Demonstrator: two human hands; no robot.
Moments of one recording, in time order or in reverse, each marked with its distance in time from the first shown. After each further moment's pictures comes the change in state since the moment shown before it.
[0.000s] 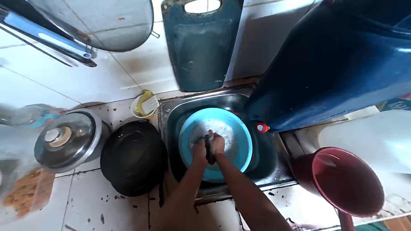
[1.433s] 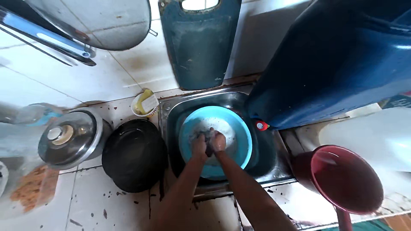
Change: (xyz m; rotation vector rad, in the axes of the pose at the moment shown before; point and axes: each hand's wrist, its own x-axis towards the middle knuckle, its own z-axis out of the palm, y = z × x) left_hand 0.017 0.010 -0.007 0.018 -0.033 -0.038; right_hand 0.003 0.005 0.000 0.044 0.011 0.014
